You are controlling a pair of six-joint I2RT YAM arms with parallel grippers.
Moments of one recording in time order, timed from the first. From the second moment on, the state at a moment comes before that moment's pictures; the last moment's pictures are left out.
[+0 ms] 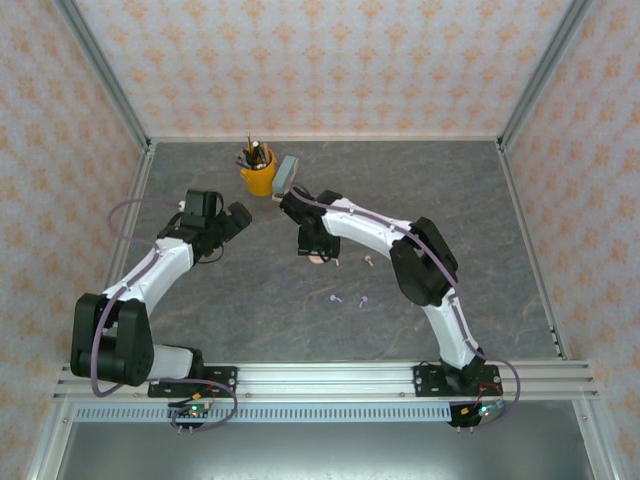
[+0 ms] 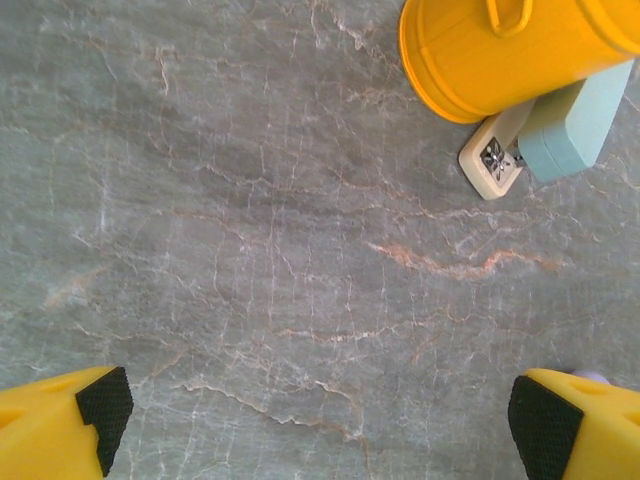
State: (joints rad) left arm -0.08 1.34 0.81 -0.34 0.03 -0.80; right arm 0.81 2.16 1.77 -1.03 0.08 0.88
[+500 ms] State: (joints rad) left arm -0.10 1.32 0.51 0.18 0.27 -0.86; right arm 0.72 2.14 1.77 -0.99 0.07 0.91
